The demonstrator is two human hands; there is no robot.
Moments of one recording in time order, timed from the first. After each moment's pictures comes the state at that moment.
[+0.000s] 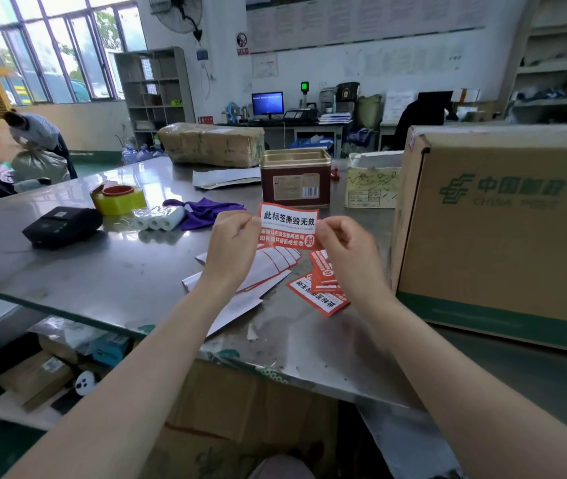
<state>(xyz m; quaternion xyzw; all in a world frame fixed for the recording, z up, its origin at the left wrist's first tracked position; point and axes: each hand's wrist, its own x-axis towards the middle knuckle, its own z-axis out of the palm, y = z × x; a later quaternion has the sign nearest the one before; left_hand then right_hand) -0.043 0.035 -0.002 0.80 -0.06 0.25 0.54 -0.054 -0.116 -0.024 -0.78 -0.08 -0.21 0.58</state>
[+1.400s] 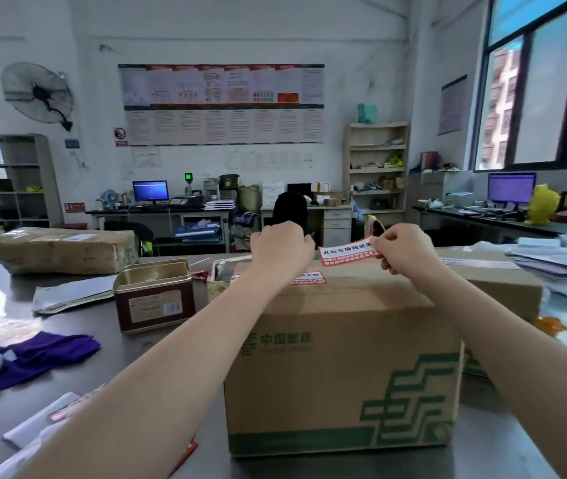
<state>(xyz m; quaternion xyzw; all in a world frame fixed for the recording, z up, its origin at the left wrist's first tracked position) -0.028 -0.225 0.169 0.90 -0.28 0.25 0.24 -0.107 -0.388 0.164 -0.84 0.19 -0.33 0.39</state>
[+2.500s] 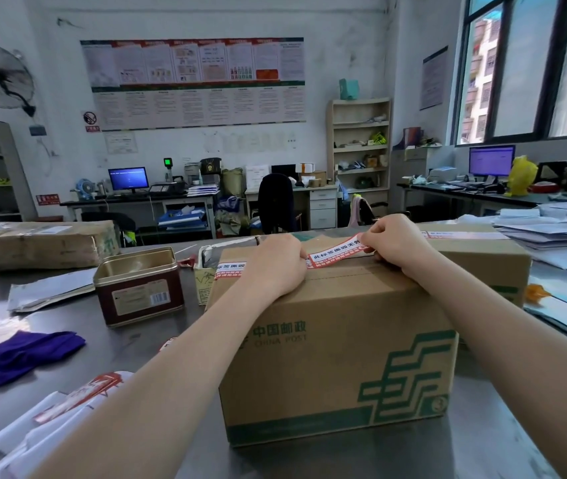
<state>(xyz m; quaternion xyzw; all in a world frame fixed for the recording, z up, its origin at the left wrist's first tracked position) -0.038 -0.220 0.140 0.89 -0.38 0.16 0.18 -0.105 -0.388 0.149 -0.87 0.21 -0.27 0.35</state>
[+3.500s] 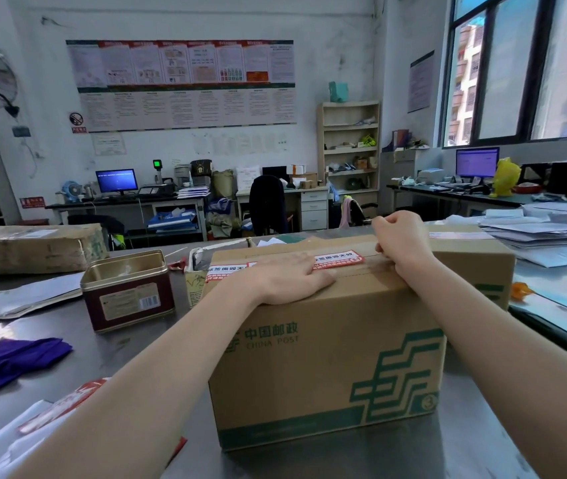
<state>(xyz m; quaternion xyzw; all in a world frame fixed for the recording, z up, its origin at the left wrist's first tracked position) -0.043 -0.221 0.144 0.89 -0.45 -0.04 0.05 -0.105 -0.397 0.144 -0.77 0.26 -0.41 0.42</state>
